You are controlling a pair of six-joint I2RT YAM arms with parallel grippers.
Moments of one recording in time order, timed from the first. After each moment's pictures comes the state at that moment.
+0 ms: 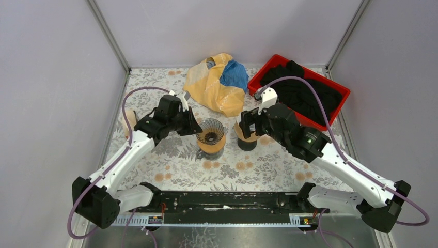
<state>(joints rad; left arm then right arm) -0.44 1.15 0.99 -0.59 0.29 -0.57 0.87 1.02 1.08 -0.52 0.32 0.23</state>
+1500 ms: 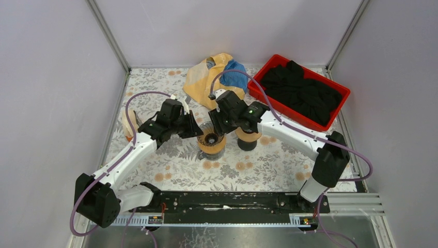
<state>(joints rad) -0.44 1.17 0.89 -0.49 0.27 -0.58 0.89 1.65 1.46 -0.67 0.04 0.30</state>
